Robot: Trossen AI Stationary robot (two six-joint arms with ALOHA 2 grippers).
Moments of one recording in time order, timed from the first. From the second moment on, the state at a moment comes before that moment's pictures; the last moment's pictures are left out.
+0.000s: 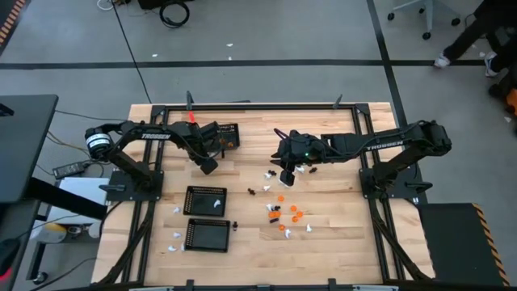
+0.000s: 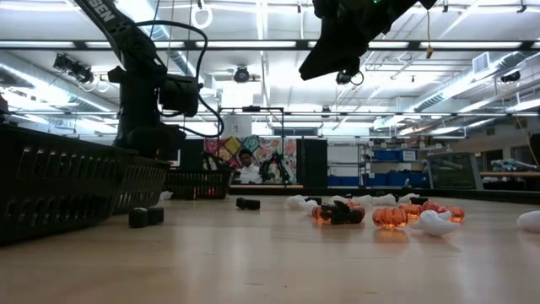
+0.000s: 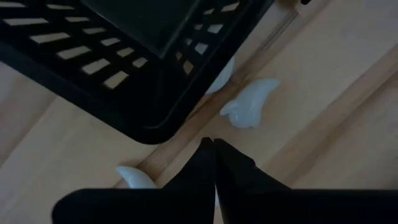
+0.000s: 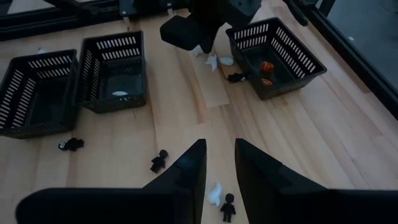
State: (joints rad) left arm 0.49 1.51 0.75 -0.71 0.05 -0.25; right arm 0.01 1.40 1.05 -0.28 0.19 0.18
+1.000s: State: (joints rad) left arm 0.39 1.47 0.75 -0.77 -0.03 -0.46; right arm 0.01 1.40 1.05 -0.26 0.19 0.15
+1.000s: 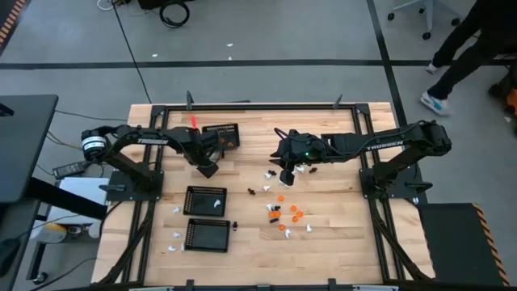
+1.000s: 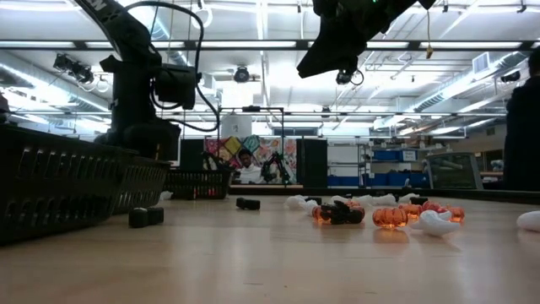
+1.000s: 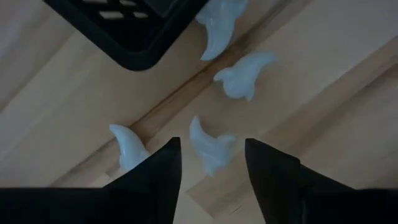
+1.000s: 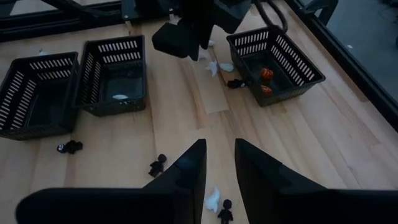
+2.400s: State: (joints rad) left arm 0.40 1.51 0.76 -0.79 0.05 -0.35; right arm 0.01 1.40 1.05 -0.24 0.19 0.15
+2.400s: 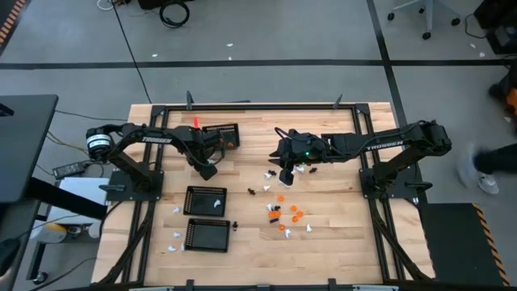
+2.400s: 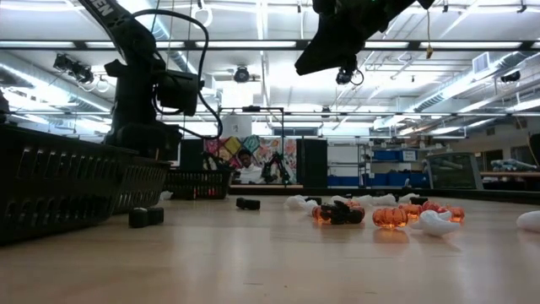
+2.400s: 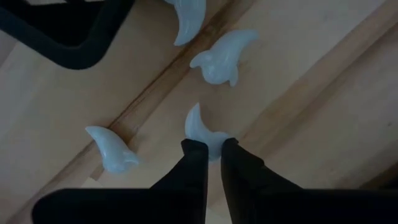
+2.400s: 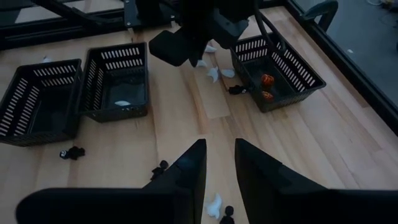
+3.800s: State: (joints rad) left arm 0.40 1.51 0.76 -0.57 0.30 -0.35; right arm 0.00 1.43 1.05 -0.23 0.08 0.19
